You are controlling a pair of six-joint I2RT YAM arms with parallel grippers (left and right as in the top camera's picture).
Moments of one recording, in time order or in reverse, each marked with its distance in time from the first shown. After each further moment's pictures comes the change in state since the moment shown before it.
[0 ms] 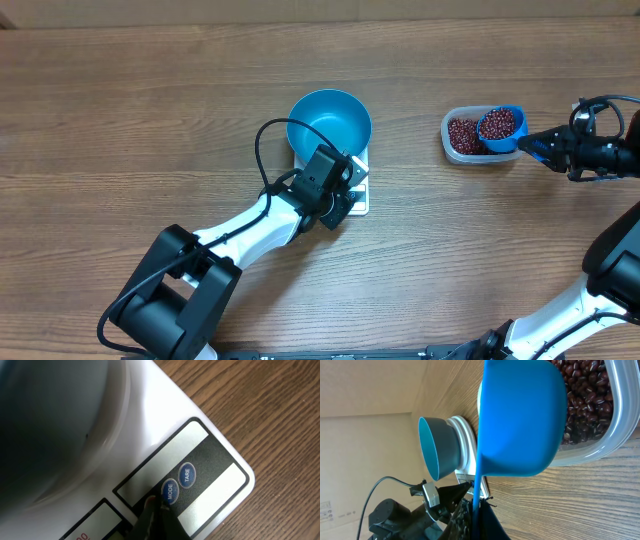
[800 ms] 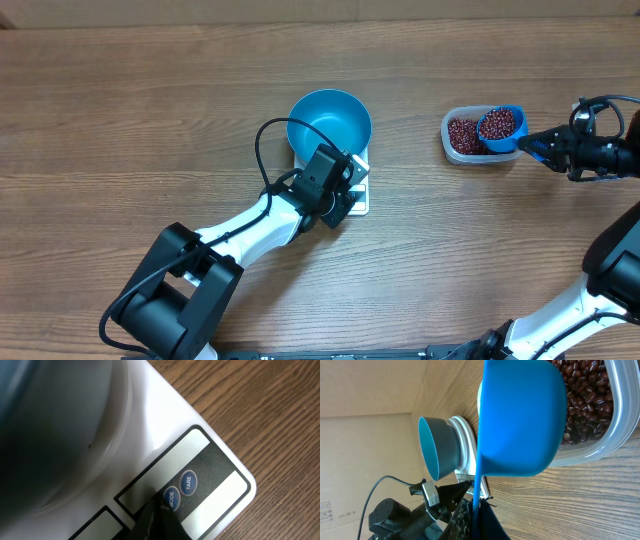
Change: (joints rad) left arm 0.000 0.007 0.000 0.024 -0.003 -0.008; right arm 0.000 0.000 0.000 0.001 0.000 0.000
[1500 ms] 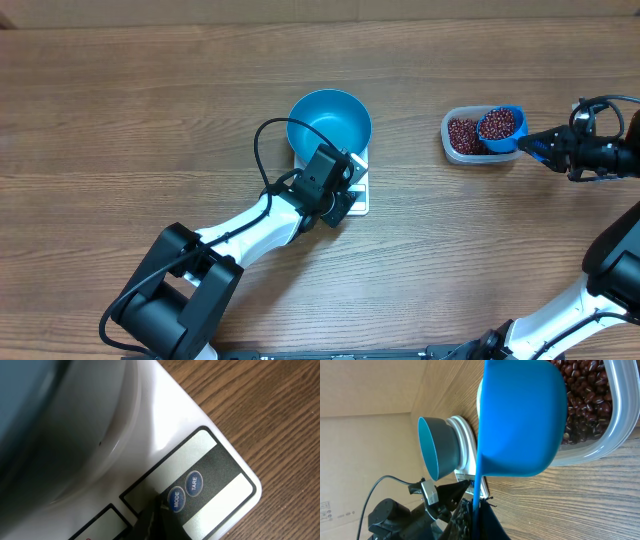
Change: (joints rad) left arm 0.000 0.000 0.000 0.000 -0.018 -0.027; right arm 0.000 0.000 0.000 -0.001 0.002 0.000
